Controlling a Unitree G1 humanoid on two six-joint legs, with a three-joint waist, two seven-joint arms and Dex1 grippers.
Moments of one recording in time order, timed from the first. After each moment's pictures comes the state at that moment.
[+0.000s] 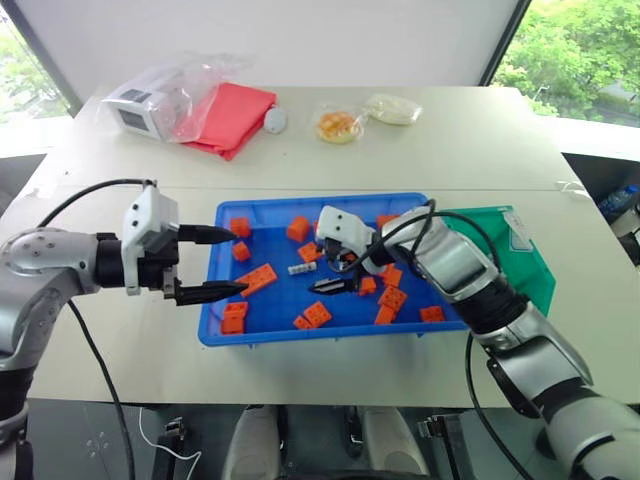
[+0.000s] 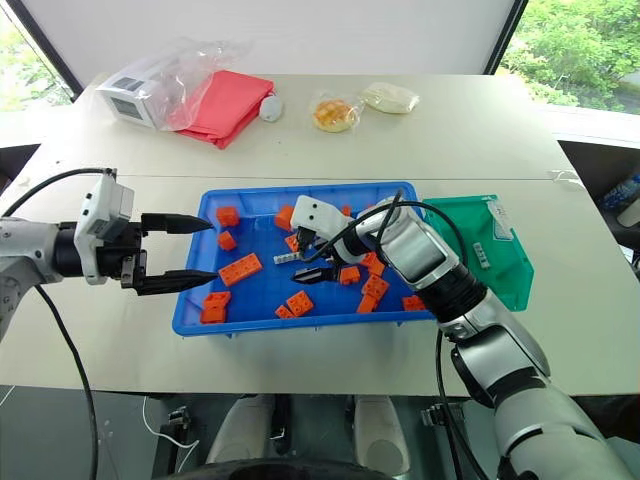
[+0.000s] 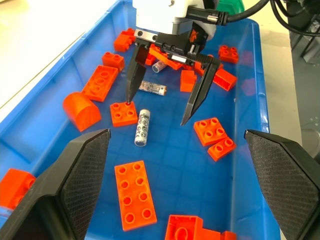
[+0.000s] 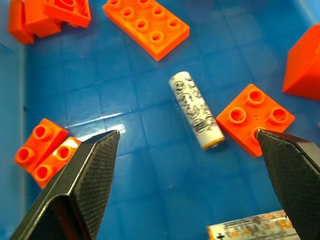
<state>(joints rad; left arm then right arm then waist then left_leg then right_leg) -0.28 0.98 0.18 -0.33 -0.67 0.61 -1.18 -0.83 -0.45 0.50 0.02 0.08 0.81 1.05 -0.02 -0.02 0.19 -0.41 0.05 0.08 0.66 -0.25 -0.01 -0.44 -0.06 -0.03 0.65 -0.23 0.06</state>
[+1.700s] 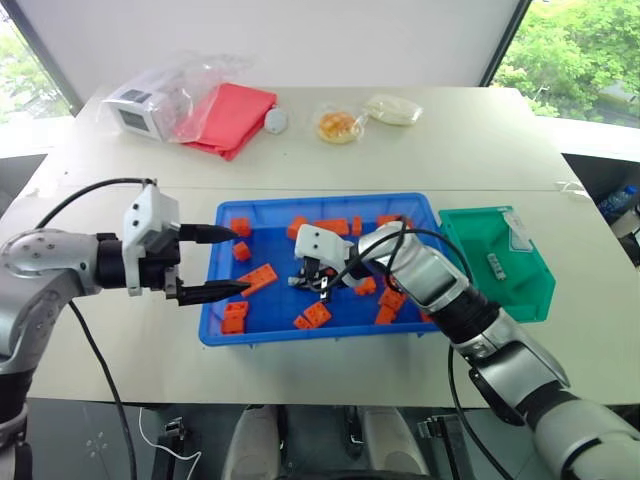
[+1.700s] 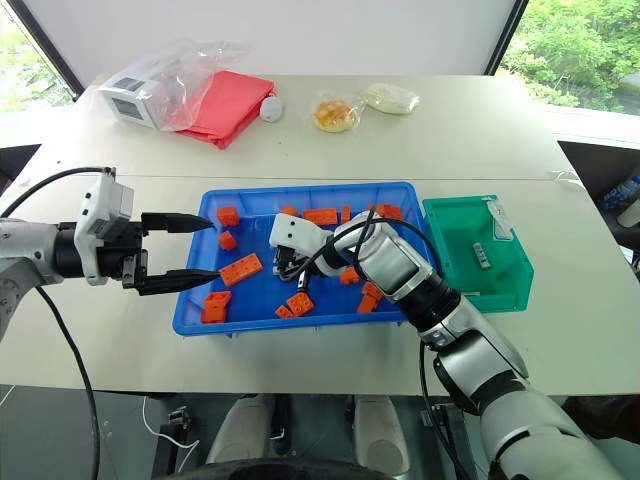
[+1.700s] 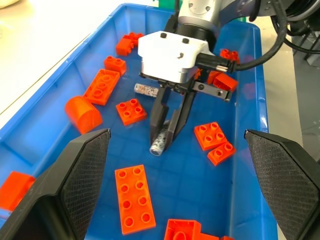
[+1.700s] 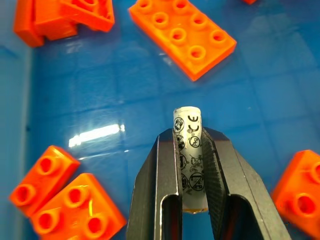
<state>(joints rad) -0.28 0.97 0.18 -0.36 -0.69 0.63 -1.16 -0.80 -0.37 0.55 0.03 0.06 0.83 1.03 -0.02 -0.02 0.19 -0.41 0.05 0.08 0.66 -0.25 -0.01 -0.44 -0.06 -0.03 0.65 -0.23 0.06</state>
